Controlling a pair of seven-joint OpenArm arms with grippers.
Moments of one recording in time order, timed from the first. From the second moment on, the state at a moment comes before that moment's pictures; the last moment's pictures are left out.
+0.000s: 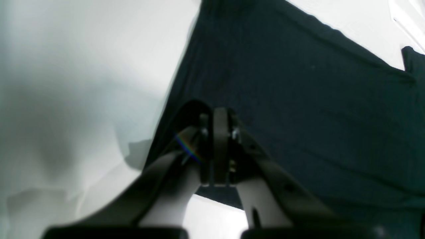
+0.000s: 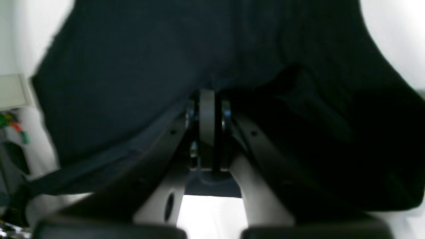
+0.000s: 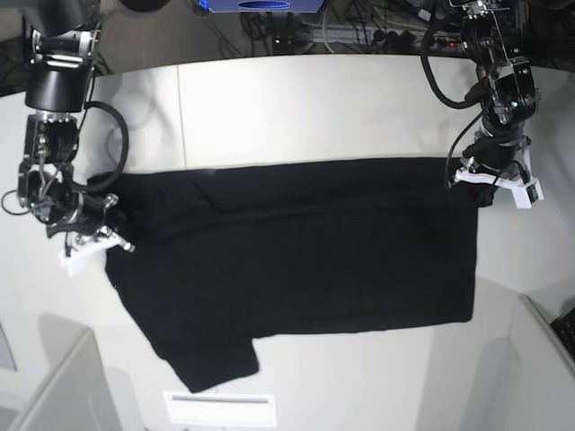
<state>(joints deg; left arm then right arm) 17.6 -12.4 -22.8 107.8 -33.6 7.4 40.9 11.8 20.6 8.9 72.6 51.2 -0.6 -60.2</state>
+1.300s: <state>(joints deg) 22.1 -10.4 -38.5 106.5 -46.7 4.4 40.7 -7.9 17.9 20.3 95.8 51.6 -15.6 -49.3</state>
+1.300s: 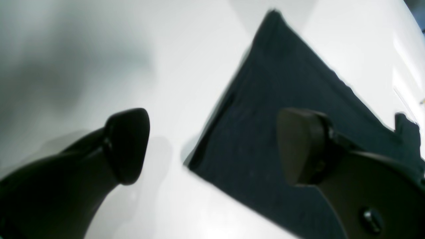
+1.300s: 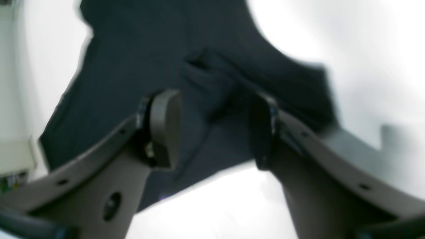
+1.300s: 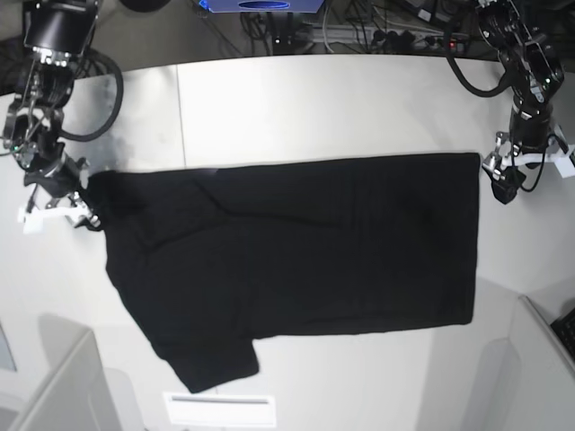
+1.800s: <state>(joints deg) 21.4 -9.2 -39.5 94.8 -48.3 -5.0 40.2 -20.3 9.7 20.3 98.7 52.0 -17.0 -34.8</state>
